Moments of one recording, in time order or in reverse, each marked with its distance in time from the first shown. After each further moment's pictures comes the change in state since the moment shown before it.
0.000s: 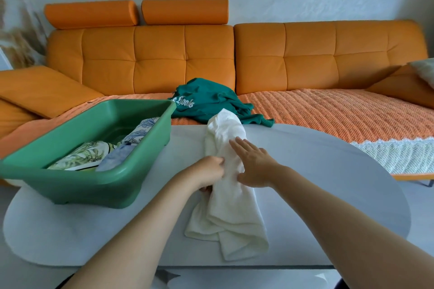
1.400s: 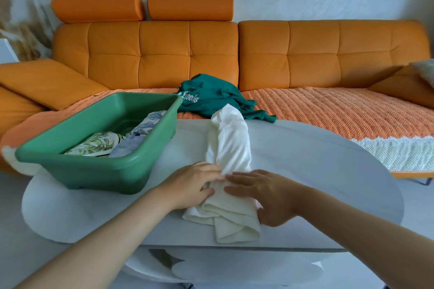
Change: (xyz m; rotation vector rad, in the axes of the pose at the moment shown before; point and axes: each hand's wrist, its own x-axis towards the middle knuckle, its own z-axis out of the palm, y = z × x) left_hand -0.053 -0.073 -0.007 0.528 0.093 0.557; right_hand -0.085 -0.012 0.010 -0.093 -0.069 -0.499
